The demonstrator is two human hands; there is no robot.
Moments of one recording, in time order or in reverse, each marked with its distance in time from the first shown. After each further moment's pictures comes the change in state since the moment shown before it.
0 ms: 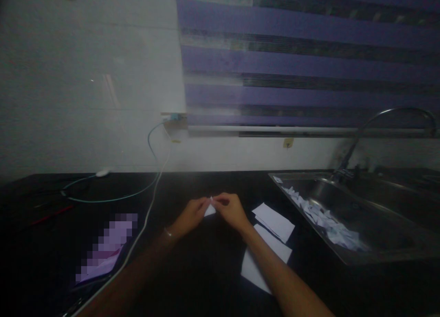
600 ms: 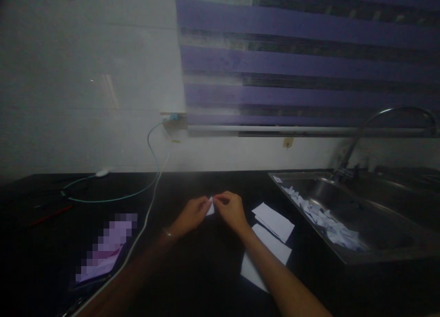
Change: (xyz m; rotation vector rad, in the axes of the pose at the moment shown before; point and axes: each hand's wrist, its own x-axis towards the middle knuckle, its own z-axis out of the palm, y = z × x) left_hand 0.000 -0.001 0.001 0.081 0.017 -0.026; right_hand 0.000 0.001 0.004 -0.207 0.175 -0.040
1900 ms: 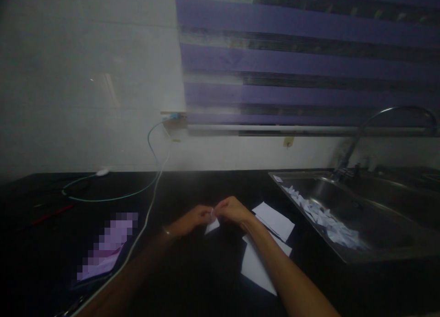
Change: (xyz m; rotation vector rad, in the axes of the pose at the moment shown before) left_hand -0.006 -0.005 -0.003 -0.374 -0.436 -0.106; right_hand 0.002 0.003 -0.013 0.200 -0.411 0.498
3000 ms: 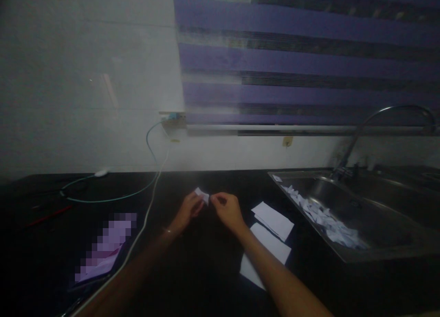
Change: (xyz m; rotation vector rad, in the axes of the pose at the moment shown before) left_hand 0.011 0.003 0.000 -0.427 0.567 -0.044; right_hand 0.005 0.002 0.020 -0.150 0.378 -0.472
